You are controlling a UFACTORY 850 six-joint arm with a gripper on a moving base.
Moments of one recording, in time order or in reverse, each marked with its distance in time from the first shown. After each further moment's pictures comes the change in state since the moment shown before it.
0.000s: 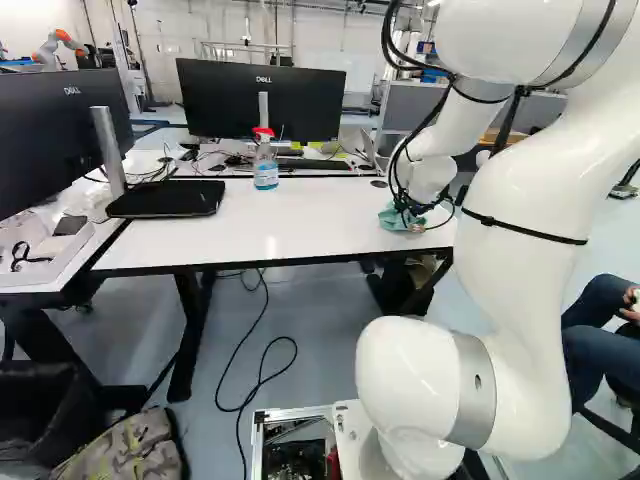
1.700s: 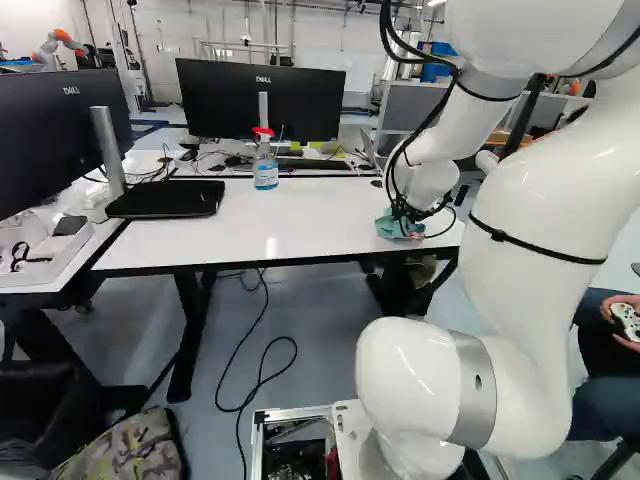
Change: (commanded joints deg) arm 1.9 7.3 8.3 0.0 0.0 0.0
